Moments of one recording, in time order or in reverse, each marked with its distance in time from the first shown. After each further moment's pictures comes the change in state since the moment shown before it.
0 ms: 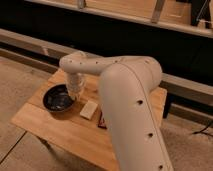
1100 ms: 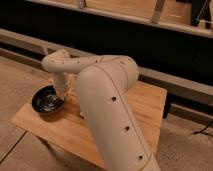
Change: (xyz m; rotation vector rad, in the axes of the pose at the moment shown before) arm 0.016 0.059 0.015 0.052 0.028 -0.135
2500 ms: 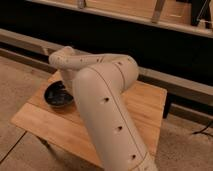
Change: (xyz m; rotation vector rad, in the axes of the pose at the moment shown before) arm -0.034 -0.038 -0.006 0.141 -0.030 0.135
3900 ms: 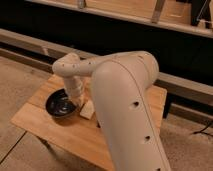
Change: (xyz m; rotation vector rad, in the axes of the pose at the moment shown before) arm 0.066 -0.072 0.001 -0.016 0.052 0.122
